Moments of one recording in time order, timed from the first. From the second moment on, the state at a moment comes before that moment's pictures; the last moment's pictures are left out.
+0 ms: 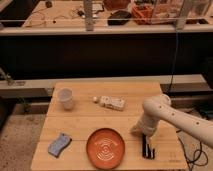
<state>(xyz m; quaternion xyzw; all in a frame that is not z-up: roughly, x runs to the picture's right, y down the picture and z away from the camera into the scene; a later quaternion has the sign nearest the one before) 0.205 0.276 0.784 -0.39 -0.21 -0.27 0.86</state>
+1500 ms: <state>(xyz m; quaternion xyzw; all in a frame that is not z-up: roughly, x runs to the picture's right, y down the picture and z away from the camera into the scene) 0.209 0.278 0.790 -0.40 -0.20 -0.26 0.86</state>
